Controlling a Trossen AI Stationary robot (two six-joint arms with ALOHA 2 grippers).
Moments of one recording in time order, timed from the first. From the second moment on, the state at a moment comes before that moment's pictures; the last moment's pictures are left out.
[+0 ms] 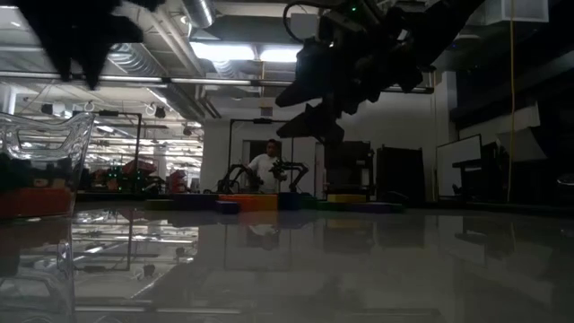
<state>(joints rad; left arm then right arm) -0.38 1.45 1.24 -1.35 -0.19 -0.40 -0.09 1.74 0.98 0.22 -0.45 0.44</state>
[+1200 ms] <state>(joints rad) 0.35 1.43 0.82 -0.55 -0.19 -0.02 -0.09 1.74 0.98 0.21 -0.43 0.39</state>
